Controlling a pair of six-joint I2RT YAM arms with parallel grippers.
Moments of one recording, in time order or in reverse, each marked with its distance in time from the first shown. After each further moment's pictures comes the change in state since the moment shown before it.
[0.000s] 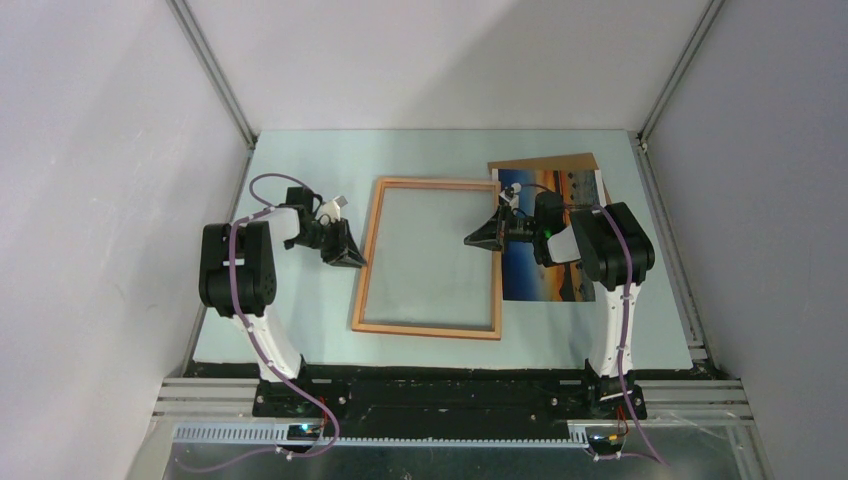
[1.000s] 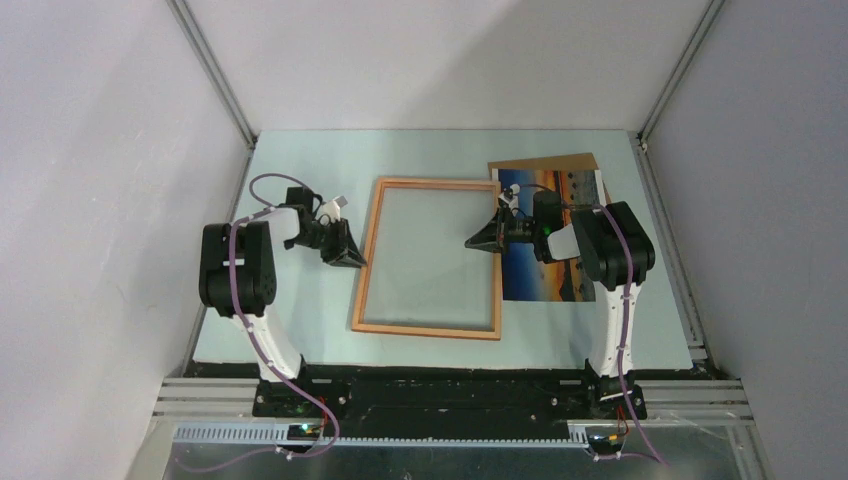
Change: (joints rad) left arm 0.000 0.000 0.000 -0.001 0.000 0.000; right arm -0.002 0.000 0.027 -0.135 -0.005 -0.127
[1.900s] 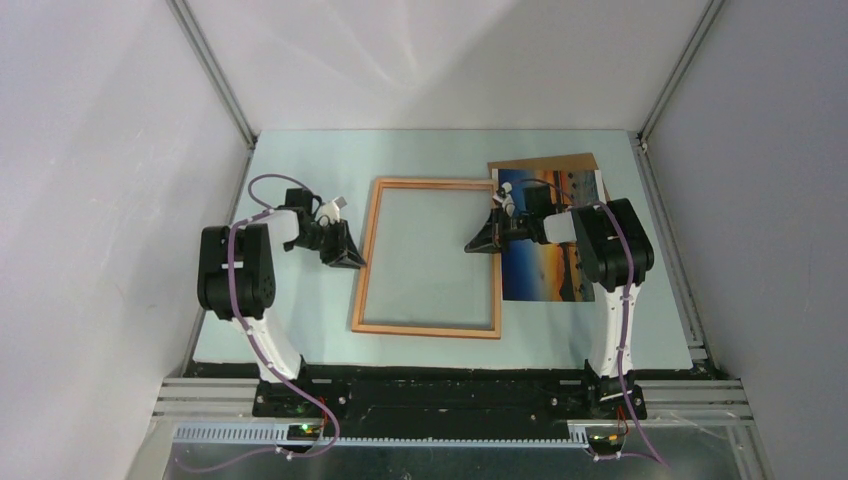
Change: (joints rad) left arm 0.001 -0.022 -0.025 0.017 -0.009 0.003; right arm 0.014 -0.008 0.170 -0.603 0.079 -0.426
